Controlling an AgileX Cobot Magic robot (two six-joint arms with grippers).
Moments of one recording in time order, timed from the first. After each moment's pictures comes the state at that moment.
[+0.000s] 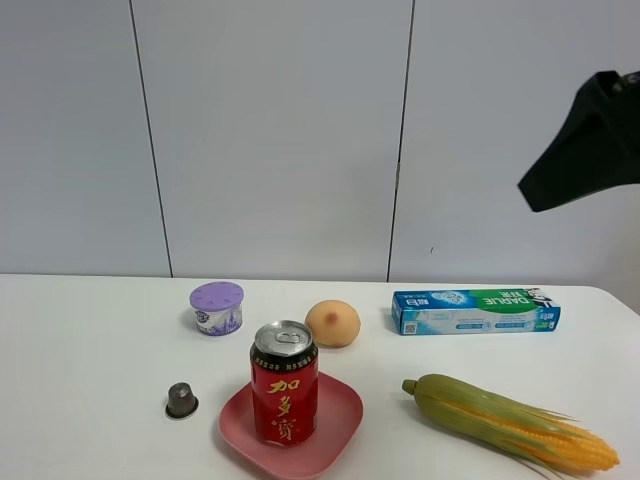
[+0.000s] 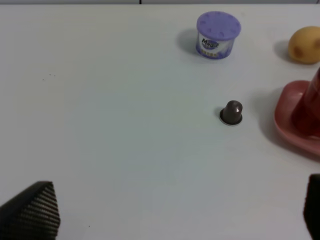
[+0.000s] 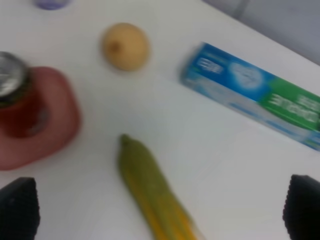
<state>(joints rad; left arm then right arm) 0.02 0.00 -0.51 -0.13 1.05 0.07 0.44 0.98 -0.89 -0.07 0.72 -0.13</state>
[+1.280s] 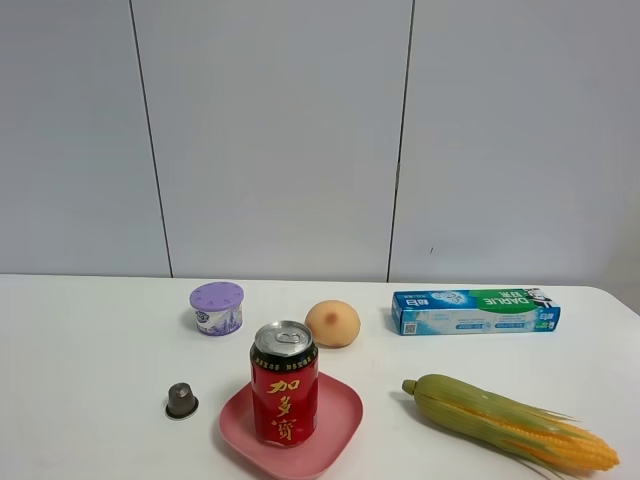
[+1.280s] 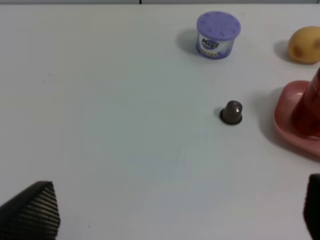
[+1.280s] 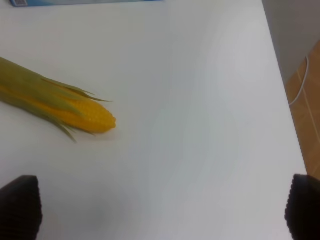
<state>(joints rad) 0.02 0.00 -0.51 -0.13 1.05 0.07 -0.02 0.16 -0.51 -0.06 1.06 -0.04</state>
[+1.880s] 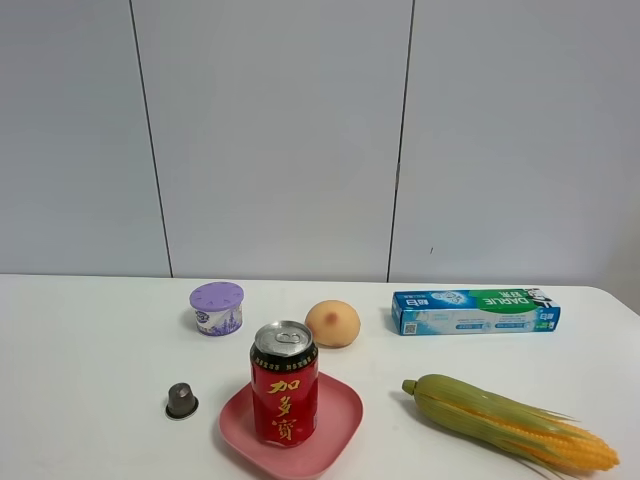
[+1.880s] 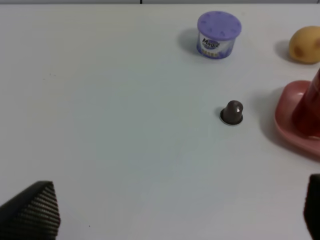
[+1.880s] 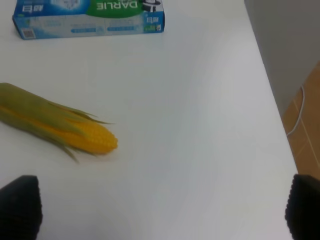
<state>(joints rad) 0.02 0.00 -0.51 -0.13 1.05 0.07 -0.02 0.03 -0.50 -0.06 1.07 -0.03</state>
